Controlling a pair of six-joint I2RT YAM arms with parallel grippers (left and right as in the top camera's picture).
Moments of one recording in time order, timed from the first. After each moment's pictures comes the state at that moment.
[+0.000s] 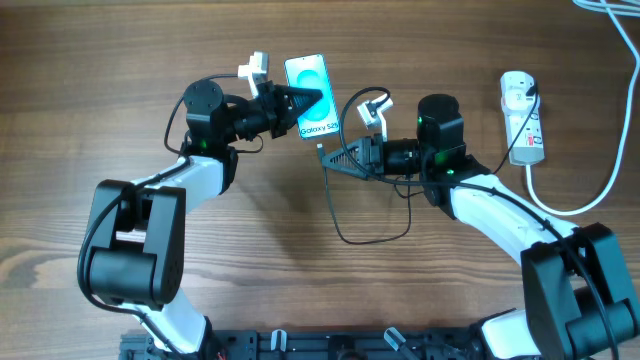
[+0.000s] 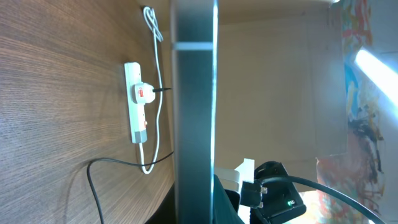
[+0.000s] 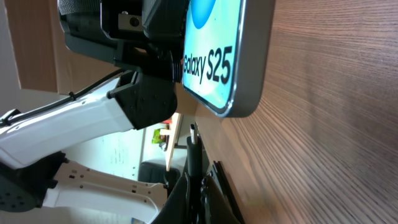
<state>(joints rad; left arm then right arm) -0.16 1.86 0.86 0.96 1.06 -1.40 0.34 1.62 0.78 0.41 -1.18 0.92</state>
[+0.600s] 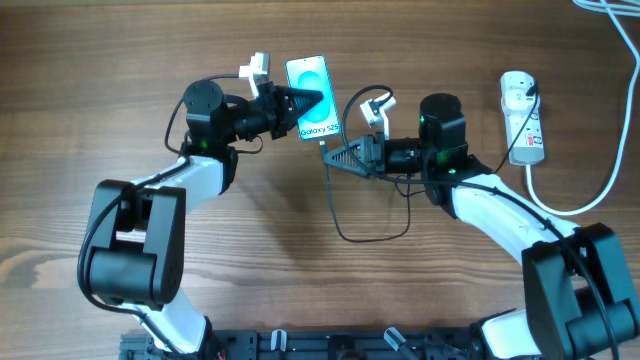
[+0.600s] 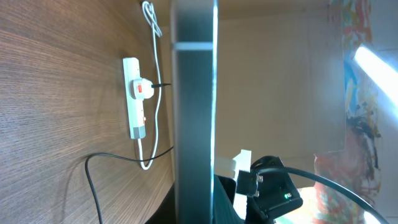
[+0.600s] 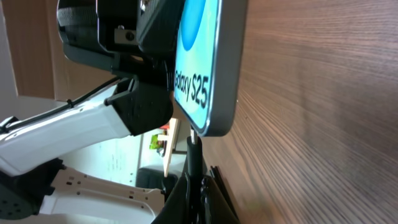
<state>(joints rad) -0.16 1.86 0.86 0.96 1.08 -1.41 0.32 1.62 0.78 0.41 -1.17 0.92</state>
